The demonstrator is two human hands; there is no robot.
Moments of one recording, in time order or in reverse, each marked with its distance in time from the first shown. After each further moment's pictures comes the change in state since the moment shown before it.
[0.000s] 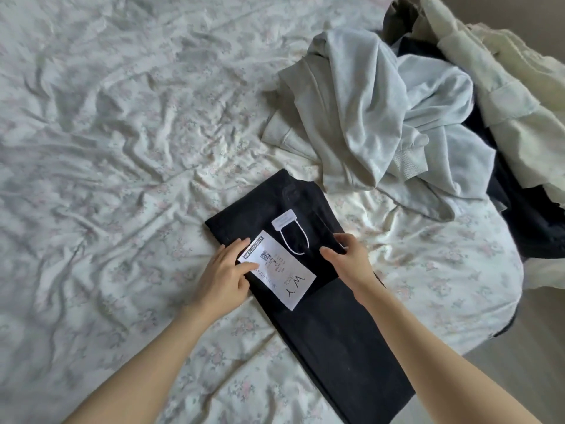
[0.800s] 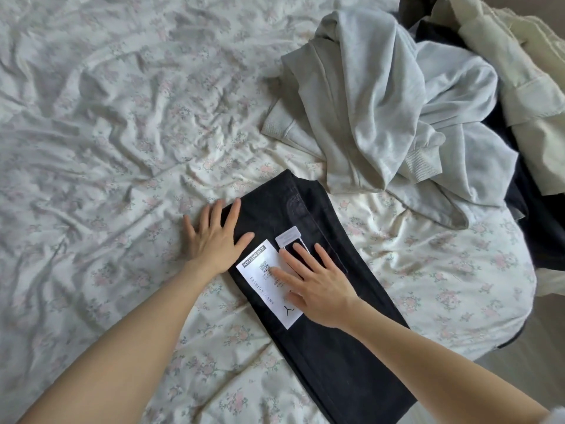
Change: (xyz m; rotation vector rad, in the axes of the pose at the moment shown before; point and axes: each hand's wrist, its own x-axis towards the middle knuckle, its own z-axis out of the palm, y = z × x) left_hand 0.076 -0.035 0.003 0.385 -0.298 -0.380; right_hand 0.012 0.029 0.029 -1.362 -0.378 -0.875
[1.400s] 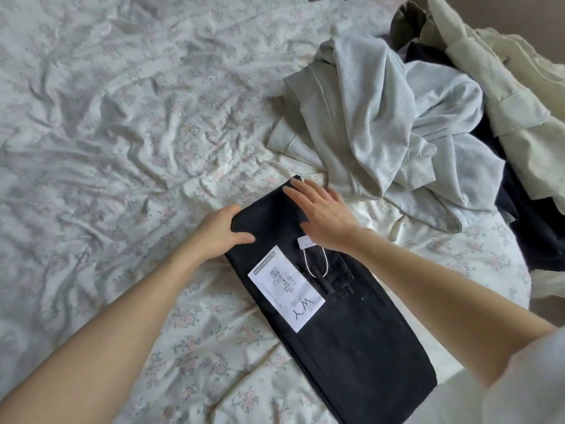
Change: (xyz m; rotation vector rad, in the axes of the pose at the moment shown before) left_hand -0.011 -0.012 -0.070 -0.730 -0.081 0.119; right_hand 0.051 0.042 -0.103 0.121 0.209 0.185
